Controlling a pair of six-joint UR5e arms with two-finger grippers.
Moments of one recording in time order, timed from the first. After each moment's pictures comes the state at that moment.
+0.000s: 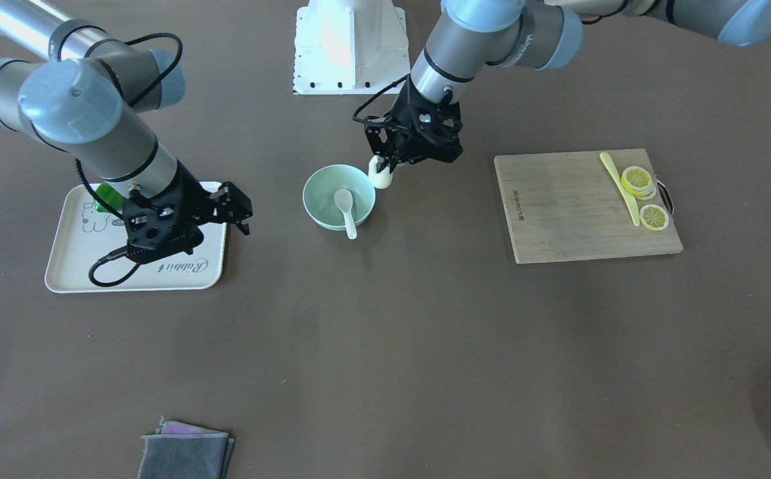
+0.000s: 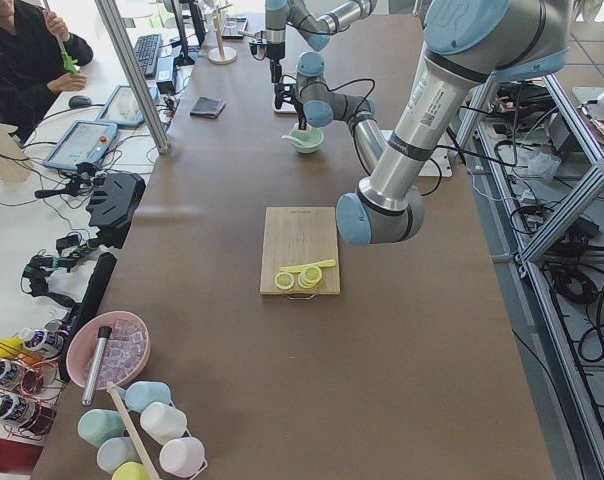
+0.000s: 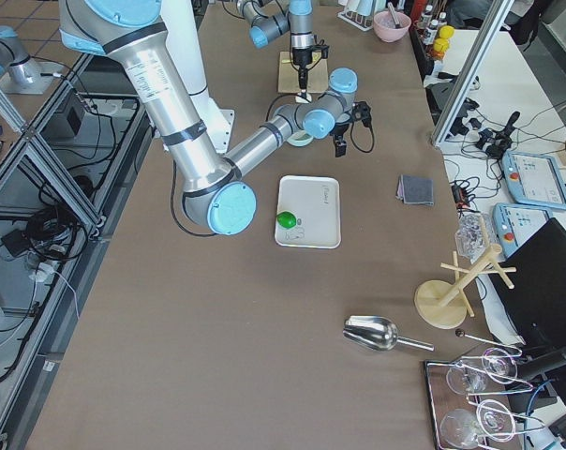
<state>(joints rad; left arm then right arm) -0.54 -2.24 -1.76 -1.83 -1.93 -1.29 0.87 -1.09 1.68 -1.36 2.21 0.76</state>
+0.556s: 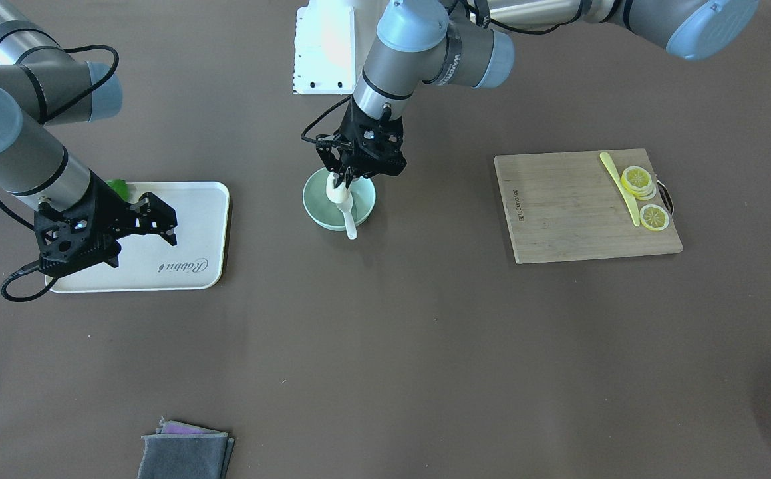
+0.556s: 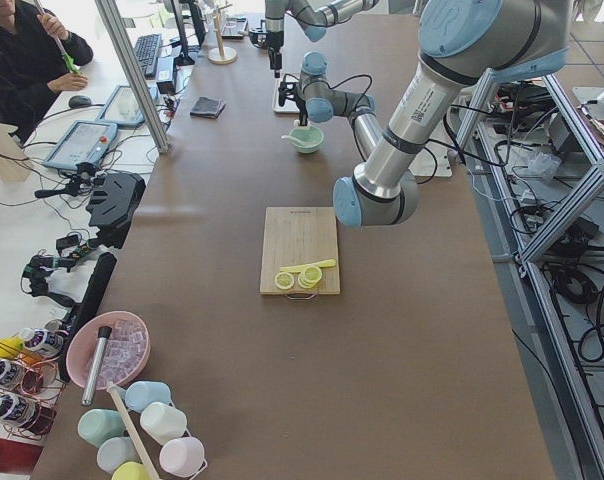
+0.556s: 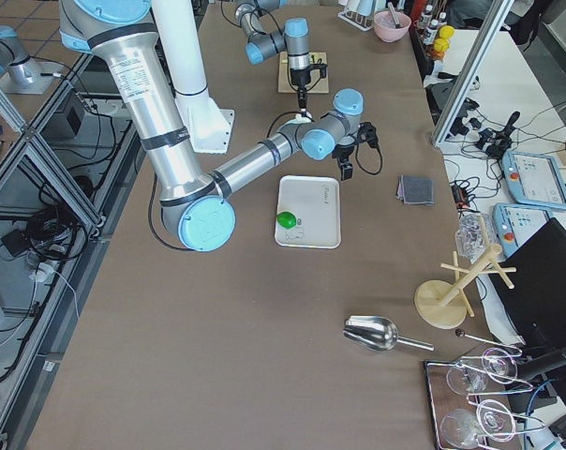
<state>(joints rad) -0.49 -2.34 -1.61 -1.91 -1.84 -1.33 0.95 -1.20 1.69 -1.35 2.22 0.60</state>
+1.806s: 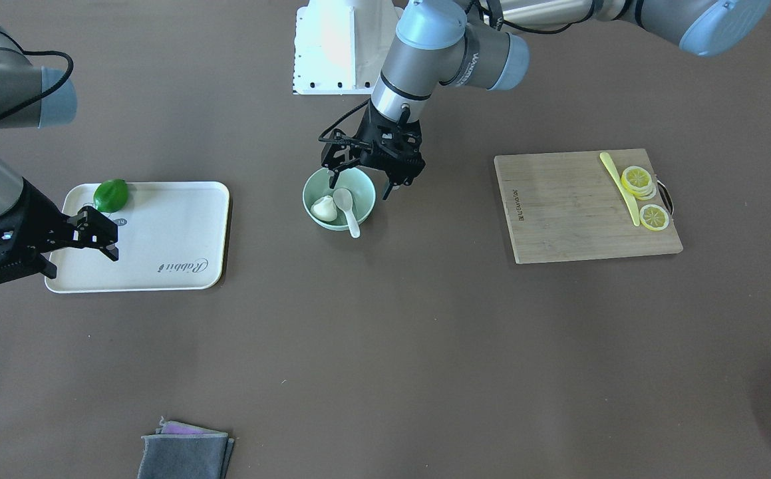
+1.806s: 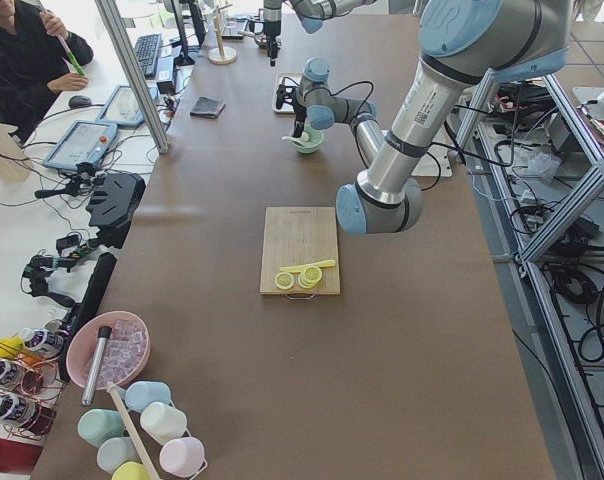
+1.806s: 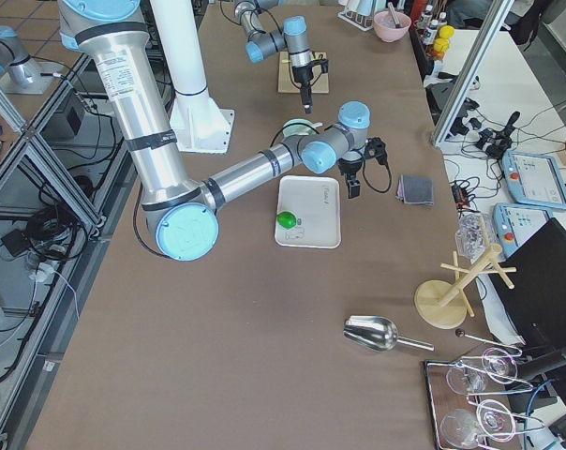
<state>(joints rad) -0.50 -2.25 -1.69 -1.93 -1.76 -1.29 1.02 -1.25 1.69 -1.37 2.21 0.58</state>
